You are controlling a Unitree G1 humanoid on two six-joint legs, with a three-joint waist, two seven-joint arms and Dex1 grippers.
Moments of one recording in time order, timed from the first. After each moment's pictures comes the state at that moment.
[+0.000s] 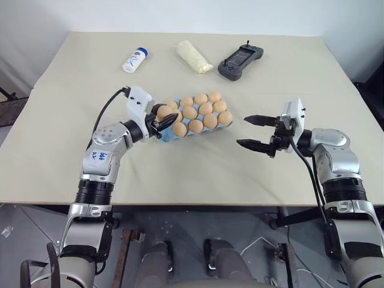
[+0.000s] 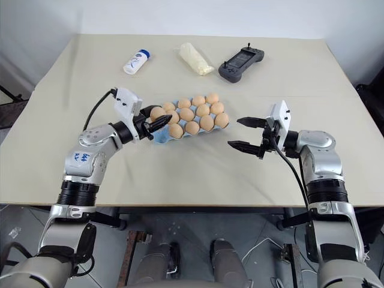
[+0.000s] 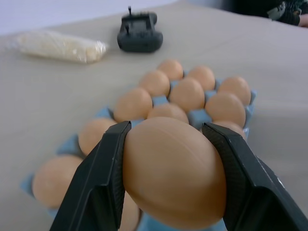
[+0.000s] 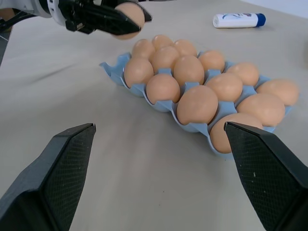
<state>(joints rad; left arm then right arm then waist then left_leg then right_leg) -0.69 0.38 0.00 0.24 -0.25 0.41 -0.57 -0.69 -0.59 -0.06 0.51 0.37 0.10 1.30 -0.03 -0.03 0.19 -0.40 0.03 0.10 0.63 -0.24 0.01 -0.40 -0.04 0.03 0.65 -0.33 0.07</state>
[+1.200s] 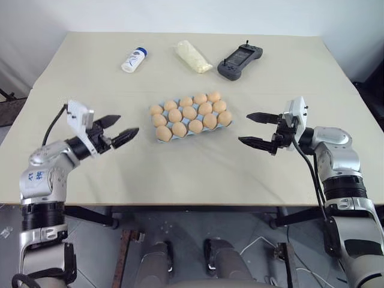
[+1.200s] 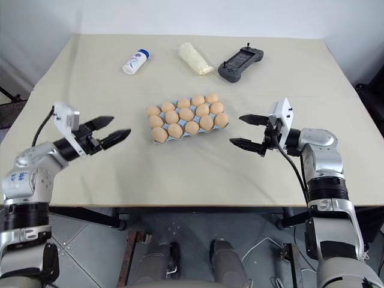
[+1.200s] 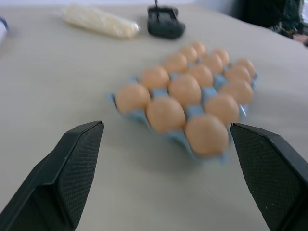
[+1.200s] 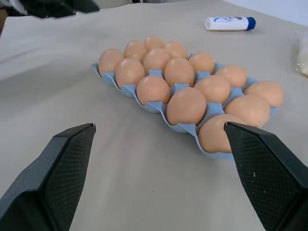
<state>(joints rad) -0.43 0.64 0.28 0.17 -0.45 0.43 -0.86 -0.74 -0.58 -0.06 0.58 0.35 0.06 1.32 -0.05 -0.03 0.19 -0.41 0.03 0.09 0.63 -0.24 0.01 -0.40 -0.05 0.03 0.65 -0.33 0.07</state>
